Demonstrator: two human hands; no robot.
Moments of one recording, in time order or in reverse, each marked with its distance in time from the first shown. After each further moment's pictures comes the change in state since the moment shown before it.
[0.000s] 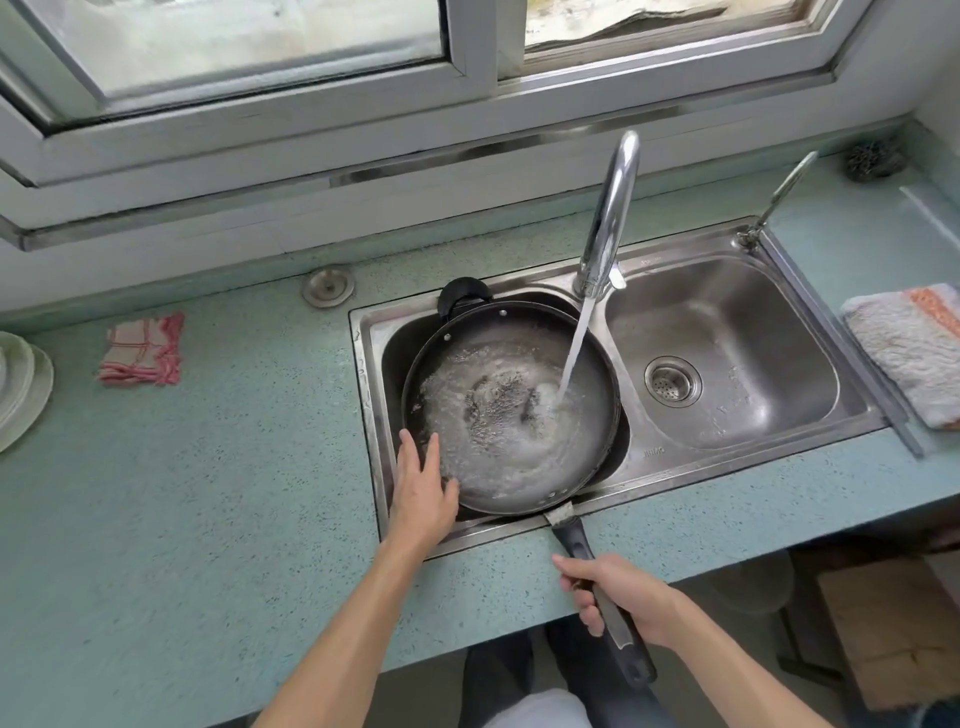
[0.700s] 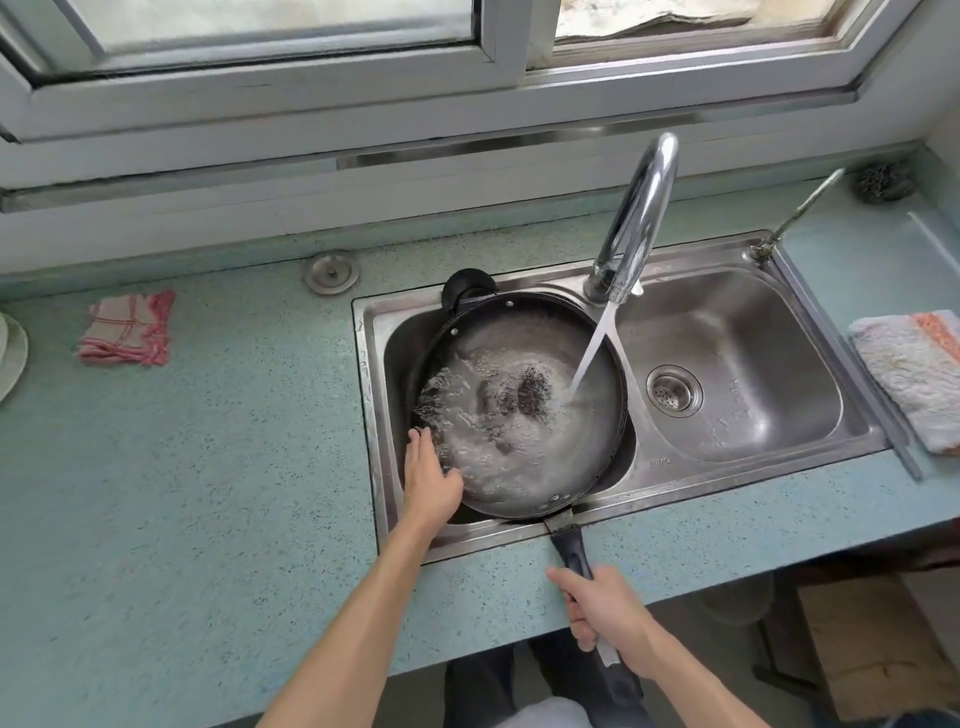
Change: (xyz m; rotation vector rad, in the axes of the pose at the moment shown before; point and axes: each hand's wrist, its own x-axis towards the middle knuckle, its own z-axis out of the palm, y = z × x) left_hand 0.027 0.006 0.008 -0.350 -0.035 -0.166; right_hand 0.014 0.009 0.027 -0.138 0.320 -0.101
